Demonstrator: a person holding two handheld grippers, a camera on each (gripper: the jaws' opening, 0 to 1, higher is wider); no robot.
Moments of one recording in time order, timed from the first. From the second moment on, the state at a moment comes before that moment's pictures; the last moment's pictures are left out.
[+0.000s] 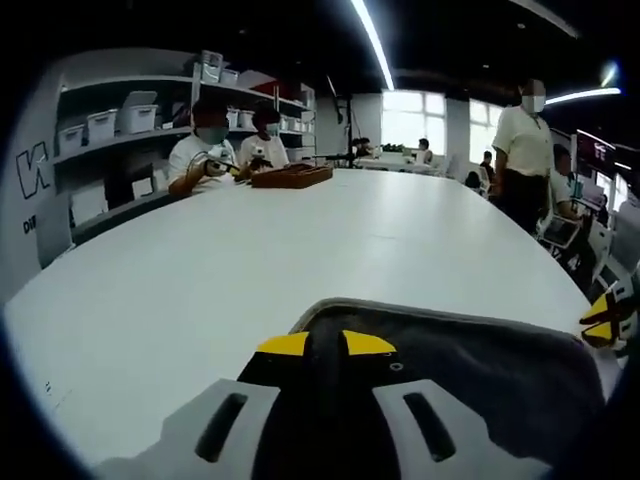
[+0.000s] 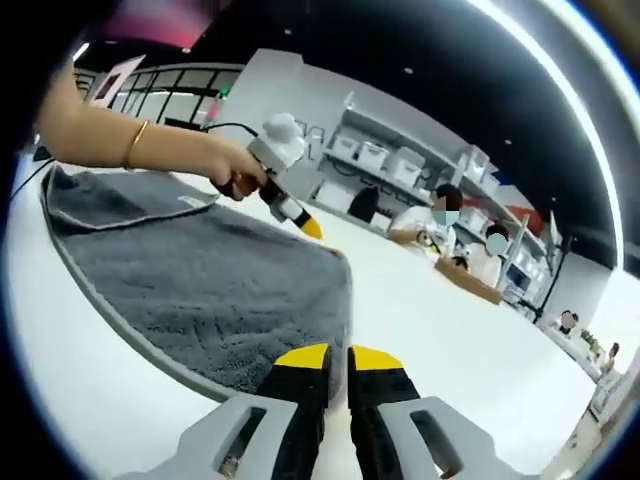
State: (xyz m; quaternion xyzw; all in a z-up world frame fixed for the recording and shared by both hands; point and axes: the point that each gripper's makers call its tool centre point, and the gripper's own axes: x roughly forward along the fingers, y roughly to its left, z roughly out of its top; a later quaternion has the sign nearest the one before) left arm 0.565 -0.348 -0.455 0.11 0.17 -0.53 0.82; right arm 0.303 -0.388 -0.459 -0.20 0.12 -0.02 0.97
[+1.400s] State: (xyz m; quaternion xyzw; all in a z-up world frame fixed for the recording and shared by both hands) left arm 0.555 -0.215 -0.450 0.12 0.18 -0.48 0.85; right arm 0.308 -0.286 -0.446 -0.16 0.10 0.10 0.98
